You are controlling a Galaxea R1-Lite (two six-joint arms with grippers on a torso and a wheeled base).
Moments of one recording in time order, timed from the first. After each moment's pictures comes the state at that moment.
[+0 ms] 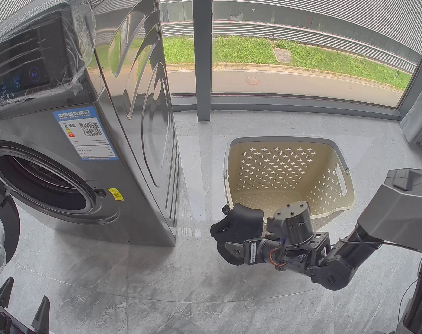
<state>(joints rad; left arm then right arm) 0.00 0.02 -0.02 0.00 -0.02 0.00 0.70 2.15 -0.74 -0.86 -0.12 0.41</state>
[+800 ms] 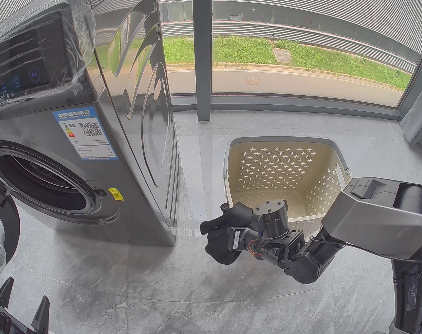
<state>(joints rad) 0.00 0.02 -0.02 0.00 -0.01 0.00 0.68 2.34 -0.96 -0.92 -0.17 0.46</state>
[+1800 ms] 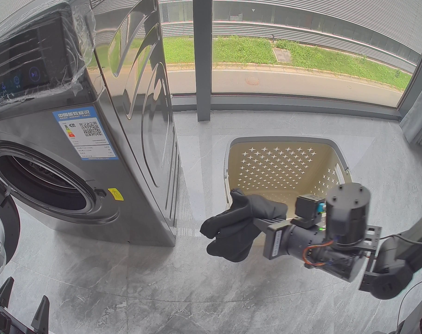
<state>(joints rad) 0.00 0.02 -0.02 0.00 -0.01 -0.01 0.80 1.78 -0.58 -0.92 -0.20 0.35</state>
